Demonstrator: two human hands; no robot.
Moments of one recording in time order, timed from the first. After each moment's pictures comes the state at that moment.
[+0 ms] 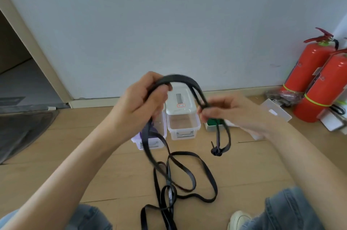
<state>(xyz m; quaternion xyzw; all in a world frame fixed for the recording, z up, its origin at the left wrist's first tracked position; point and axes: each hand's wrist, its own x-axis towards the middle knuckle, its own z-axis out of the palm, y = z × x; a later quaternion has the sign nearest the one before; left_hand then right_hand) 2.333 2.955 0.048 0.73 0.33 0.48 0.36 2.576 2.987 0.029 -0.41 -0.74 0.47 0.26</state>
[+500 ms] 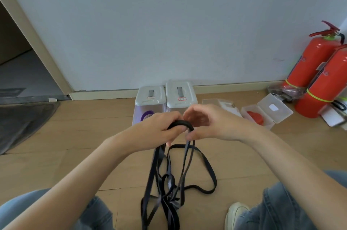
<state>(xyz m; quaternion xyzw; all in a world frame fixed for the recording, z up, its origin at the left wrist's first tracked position) 2.350 2.952 0.008 0.82 0.45 0.14 0.32 2.538 2.974 0.007 -0.41 -0.78 0.44 0.16</state>
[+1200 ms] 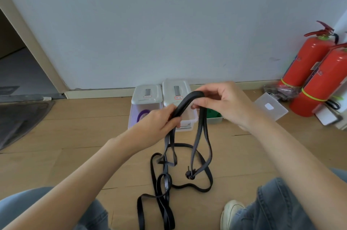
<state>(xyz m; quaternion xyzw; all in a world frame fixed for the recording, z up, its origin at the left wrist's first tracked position) 2.358 2.961 -0.009 0.80 0.48 0.21 0.29 2.553 2.978 0.027 -0.42 -0.73 0.39 0.36</state>
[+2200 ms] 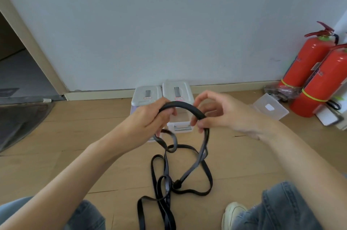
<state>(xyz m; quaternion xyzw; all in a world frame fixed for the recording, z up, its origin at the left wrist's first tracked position) 2.339 2.955 0.006 0.78 0.43 0.32 0.31 2.563 2.972 0.026 -0.40 -0.71 0.53 0.24</state>
